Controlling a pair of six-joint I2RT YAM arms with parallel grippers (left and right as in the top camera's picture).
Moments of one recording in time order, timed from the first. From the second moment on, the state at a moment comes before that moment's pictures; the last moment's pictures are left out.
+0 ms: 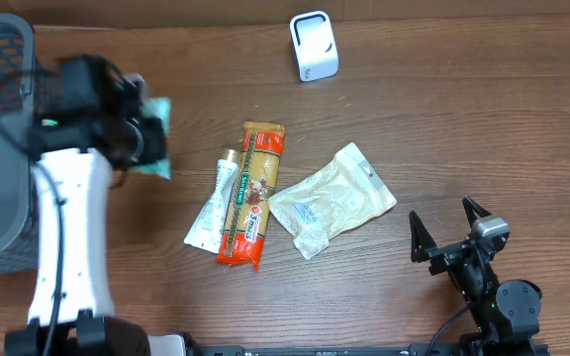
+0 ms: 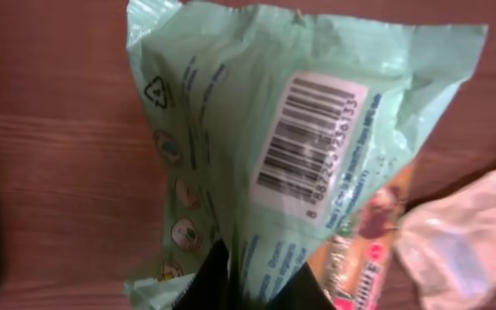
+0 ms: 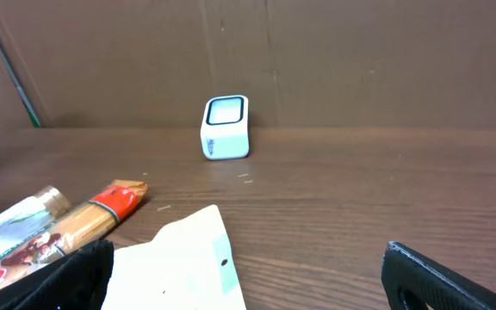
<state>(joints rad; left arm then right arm) 0.15 1.54 1.47 -1.12 0.12 0.00 0.12 0.01 0.02 -0.06 -0.20 0.12</state>
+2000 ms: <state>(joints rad) -0.19 1.76 1.32 -1.07 -0.03 -0.30 0.12 0.01 0.02 -0.06 -0.20 0.12</state>
